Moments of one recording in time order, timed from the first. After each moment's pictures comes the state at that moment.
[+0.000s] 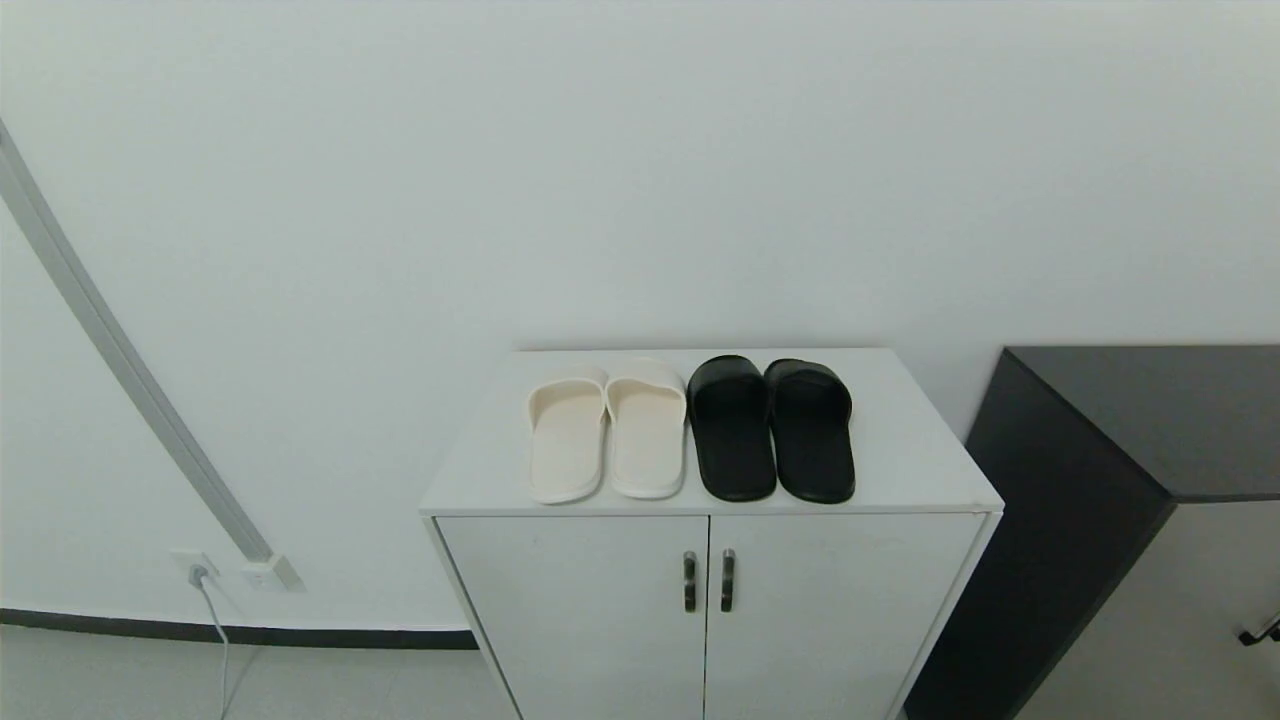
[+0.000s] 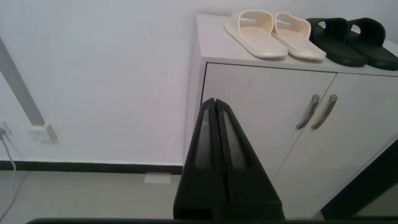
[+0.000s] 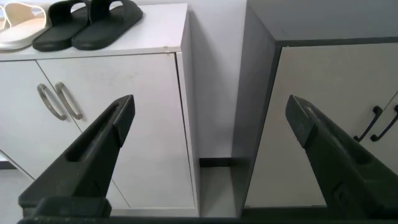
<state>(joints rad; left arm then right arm) 0.00 0.00 0.00 0.00 0.00 -0.10 0.00 0.00 0.00 0.00 0.02 0.01</state>
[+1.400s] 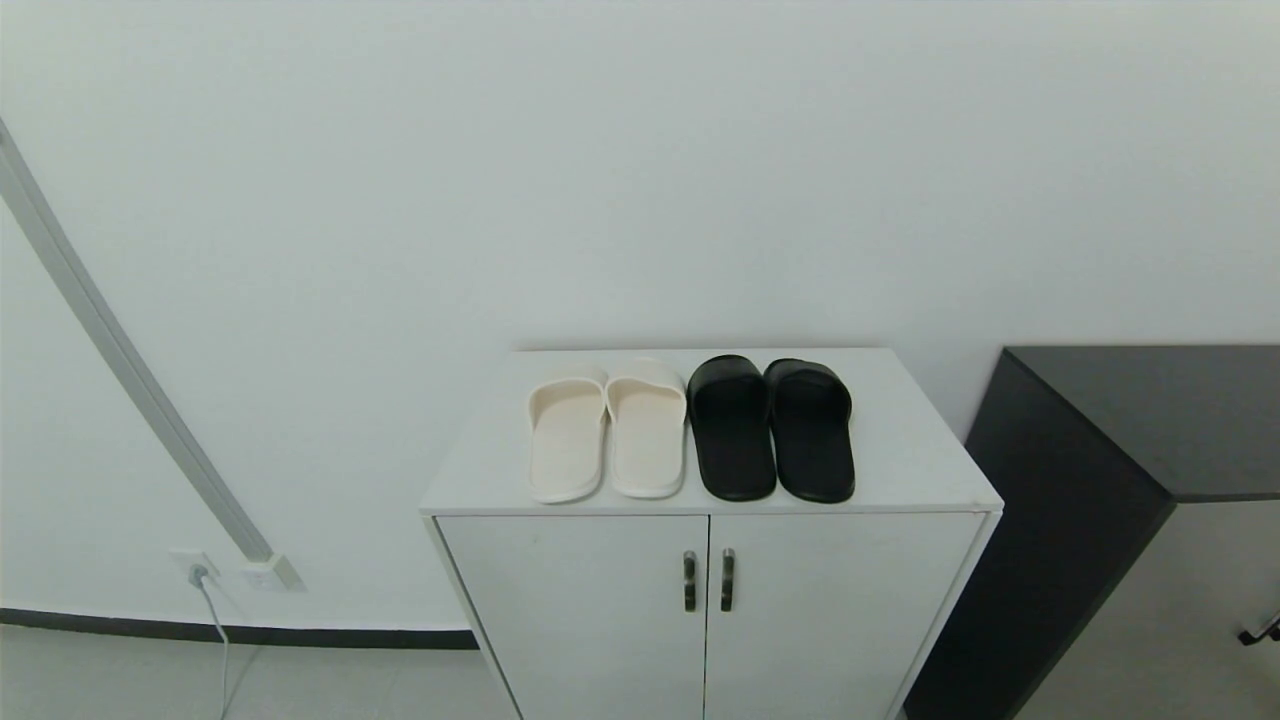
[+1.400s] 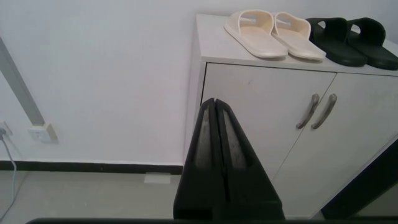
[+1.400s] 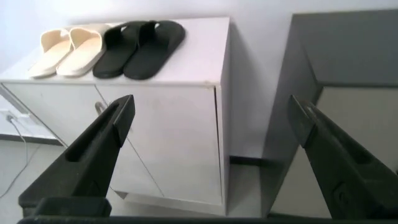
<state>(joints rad) 0.00 0.00 0.00 0.00 0.00 -0.09 0.07 0.52 -0.33 -0.06 0.10 0.07</state>
